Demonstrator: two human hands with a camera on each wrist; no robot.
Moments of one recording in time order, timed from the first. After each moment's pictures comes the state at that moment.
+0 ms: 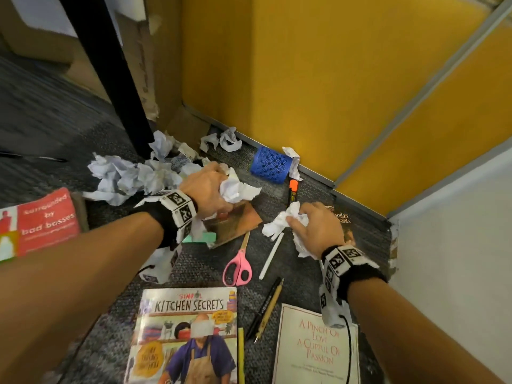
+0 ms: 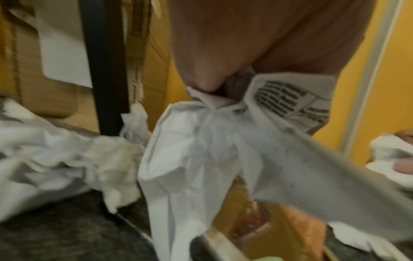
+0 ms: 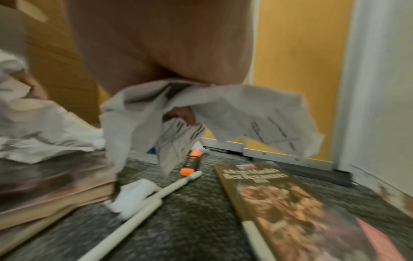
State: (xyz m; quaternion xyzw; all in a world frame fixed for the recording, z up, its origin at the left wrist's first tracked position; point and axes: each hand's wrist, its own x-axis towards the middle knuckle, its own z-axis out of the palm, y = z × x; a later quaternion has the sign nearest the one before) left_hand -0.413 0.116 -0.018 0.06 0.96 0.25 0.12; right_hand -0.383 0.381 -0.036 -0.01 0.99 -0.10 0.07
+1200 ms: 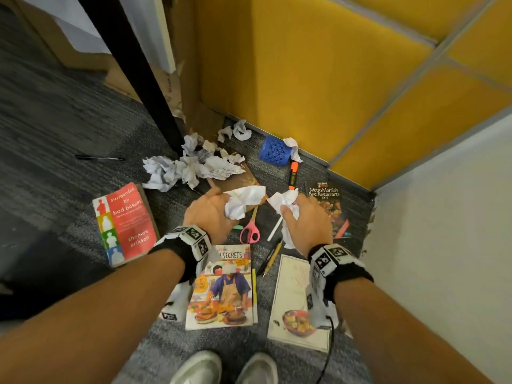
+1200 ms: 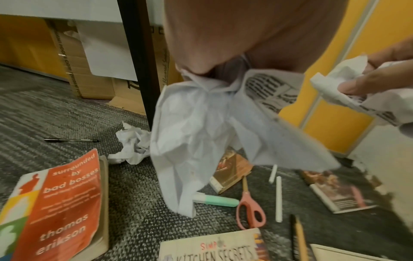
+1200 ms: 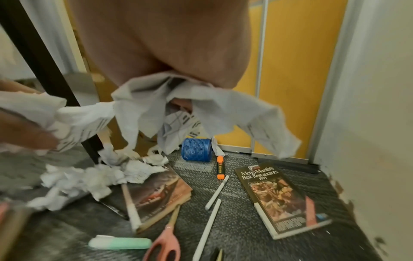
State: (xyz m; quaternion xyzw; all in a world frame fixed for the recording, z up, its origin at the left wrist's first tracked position) left_hand -0.295 0.106 0.103 -0.01 0.96 0.24 0.15; right_hand -0.292 0.322 0.117 0.04 0.98 -0.19 0.07
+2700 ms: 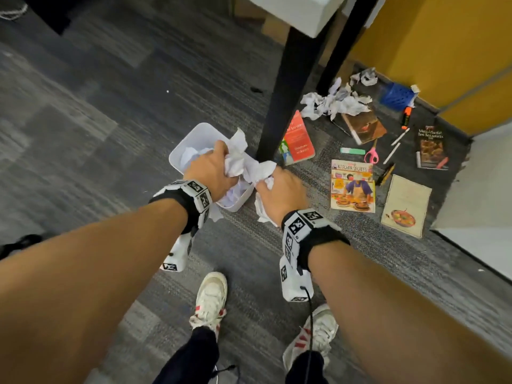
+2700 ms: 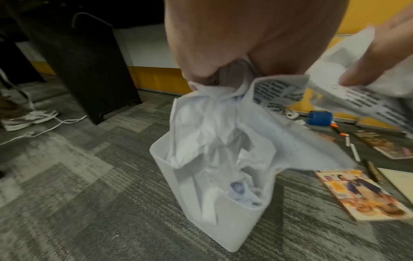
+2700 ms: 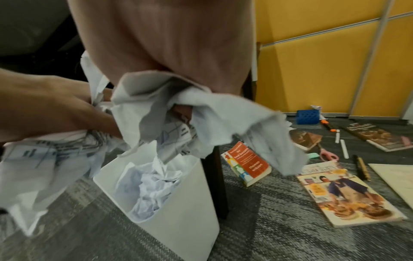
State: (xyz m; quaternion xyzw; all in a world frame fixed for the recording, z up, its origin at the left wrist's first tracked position) left_hand 0.037 -0.333 0.320 -0.12 0.95 0.21 0.20; right_hand 0.041 -0.168 0.323 -0.01 0.94 -0.27 0.21
